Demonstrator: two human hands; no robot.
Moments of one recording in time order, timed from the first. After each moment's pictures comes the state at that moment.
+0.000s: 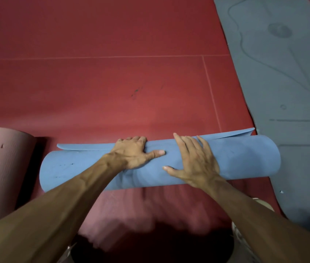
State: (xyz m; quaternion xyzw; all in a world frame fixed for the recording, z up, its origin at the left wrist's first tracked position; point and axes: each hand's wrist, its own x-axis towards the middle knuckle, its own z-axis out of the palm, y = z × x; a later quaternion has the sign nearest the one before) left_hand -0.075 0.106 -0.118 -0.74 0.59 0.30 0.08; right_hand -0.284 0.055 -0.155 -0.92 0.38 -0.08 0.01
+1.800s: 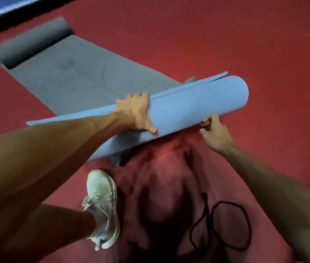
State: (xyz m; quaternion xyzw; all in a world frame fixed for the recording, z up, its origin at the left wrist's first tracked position) left_hand -0.646 0.102 0.088 -0.46 0.88 0.06 0.10; right_hand -0.837 0.240 -0.002 -0.40 0.82 -0.32 0.25
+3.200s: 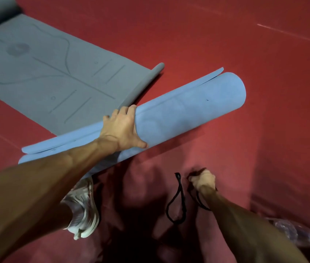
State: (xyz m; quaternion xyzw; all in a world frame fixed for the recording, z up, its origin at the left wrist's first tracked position) left_hand -0.640 0.182 0.042 -0.41 0.90 0.14 0.03; right_hand -0.817 0.399 -0.153 -0.09 0.92 -0.19 0.34
